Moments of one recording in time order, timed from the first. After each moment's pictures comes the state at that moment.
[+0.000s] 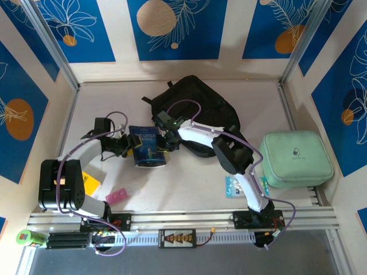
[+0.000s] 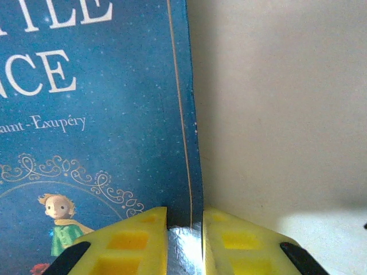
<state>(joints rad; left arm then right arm) -0.02 1.47 0.78 -0.42 0.66 -0.57 0.82 2.23 1.69 -0.67 -0.22 0.75</state>
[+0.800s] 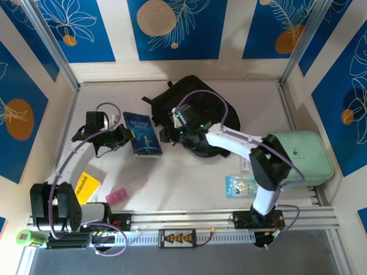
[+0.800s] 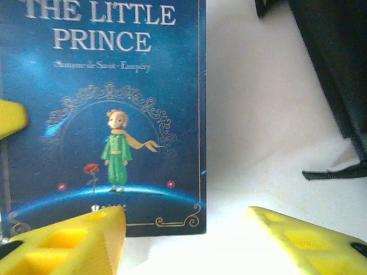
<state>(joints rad) -0.03 1.25 0.87 -0.51 0.57 -0.60 0.75 1.74 1.27 -0.30 -0.29 0.62</state>
